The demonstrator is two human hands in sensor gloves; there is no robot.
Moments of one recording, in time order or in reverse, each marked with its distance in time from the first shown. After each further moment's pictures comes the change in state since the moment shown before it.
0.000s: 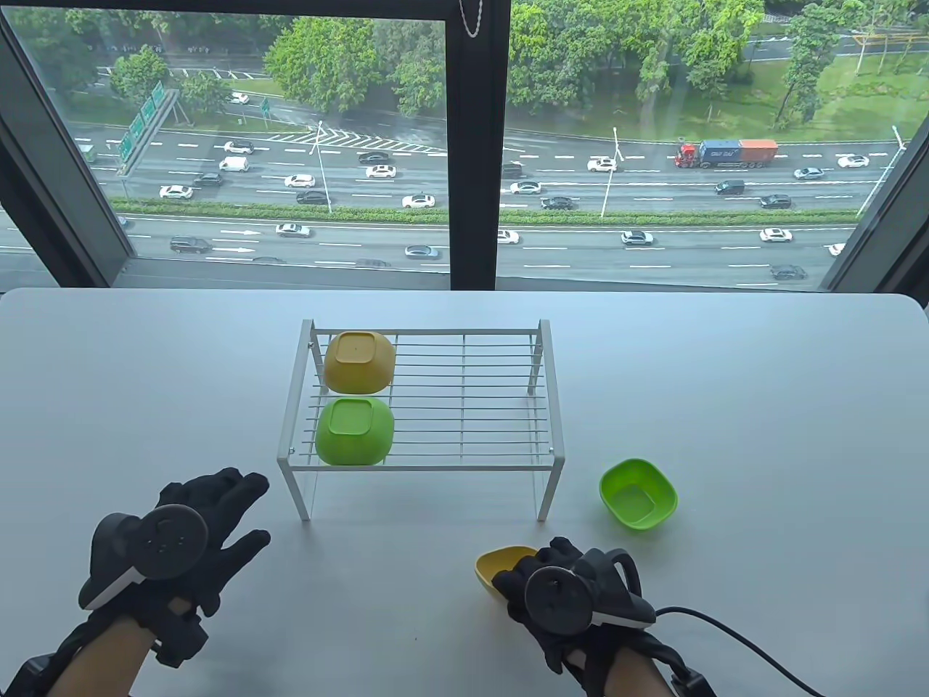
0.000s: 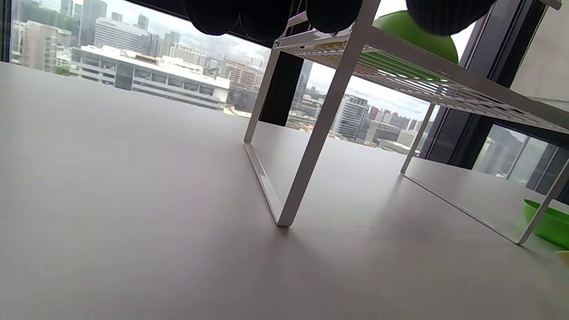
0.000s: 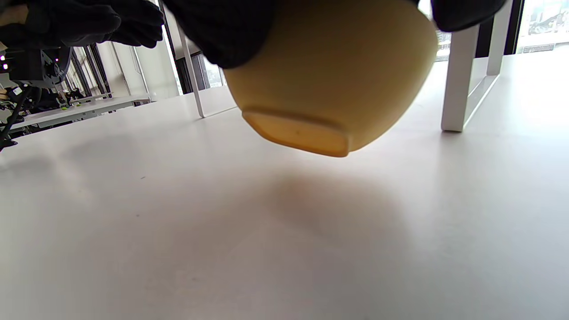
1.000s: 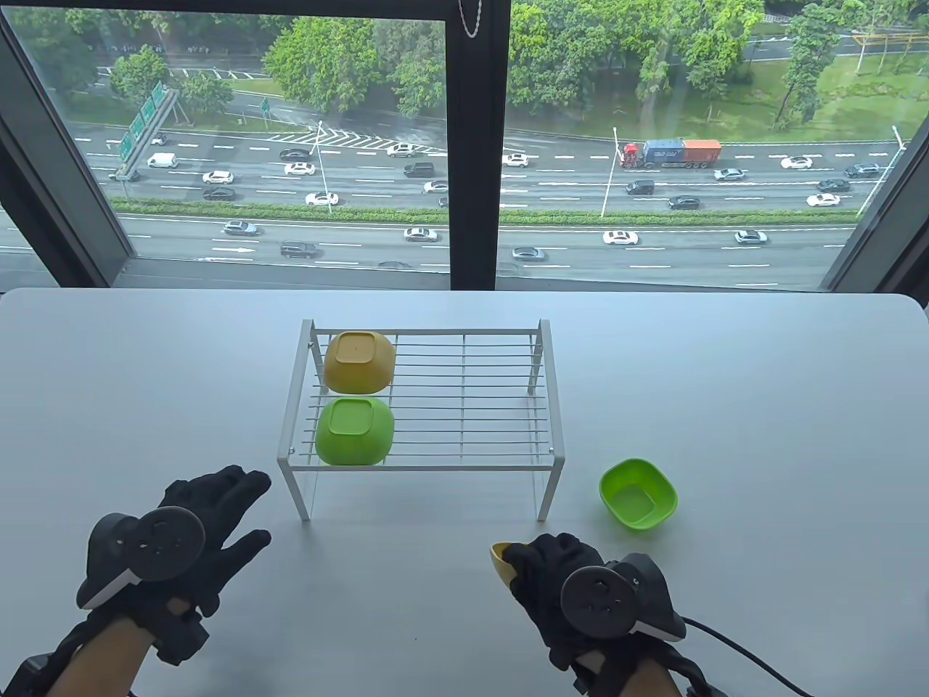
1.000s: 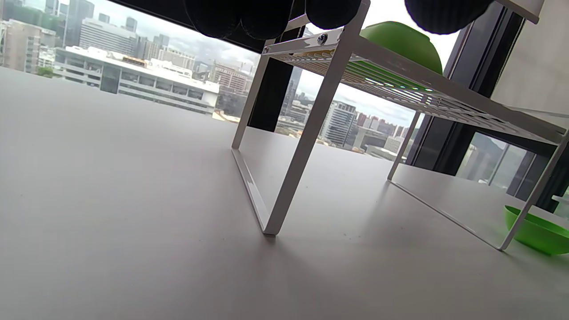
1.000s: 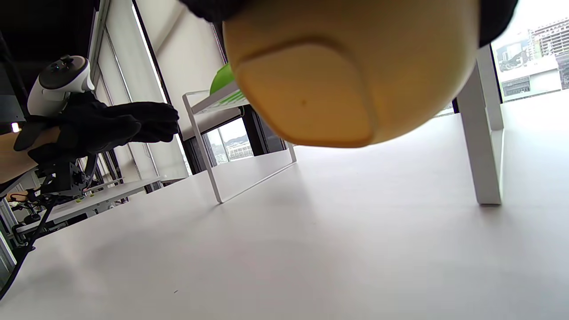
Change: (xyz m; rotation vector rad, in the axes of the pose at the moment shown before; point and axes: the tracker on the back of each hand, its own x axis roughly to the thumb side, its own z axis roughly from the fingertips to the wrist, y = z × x) left_hand 0.000 0.003 0.001 0.021 -0.037 0.023; right_hand 0.002 -0.030 0.020 -0.237 -0.005 -0.162
